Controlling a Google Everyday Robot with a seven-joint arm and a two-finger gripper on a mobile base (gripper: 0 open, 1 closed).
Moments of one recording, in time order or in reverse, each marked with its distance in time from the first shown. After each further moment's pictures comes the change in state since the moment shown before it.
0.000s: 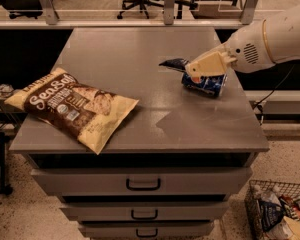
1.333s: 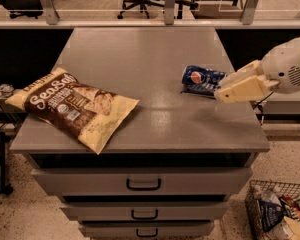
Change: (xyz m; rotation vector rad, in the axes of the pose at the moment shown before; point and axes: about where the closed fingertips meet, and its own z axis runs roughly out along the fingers) arm 0.066 0.010 -0.046 -0.143 0.082 -0.089
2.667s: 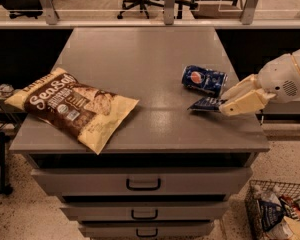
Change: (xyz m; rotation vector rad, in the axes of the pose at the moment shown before) arm 0.052 -0.035 0.021 -0.068 0.089 -0.076
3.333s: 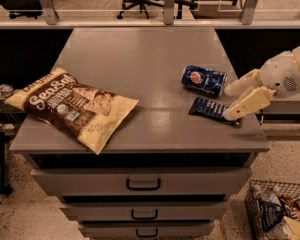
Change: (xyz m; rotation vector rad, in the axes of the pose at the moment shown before) arm 0.005 -0.022 -0.001 0.020 0.014 -0.015
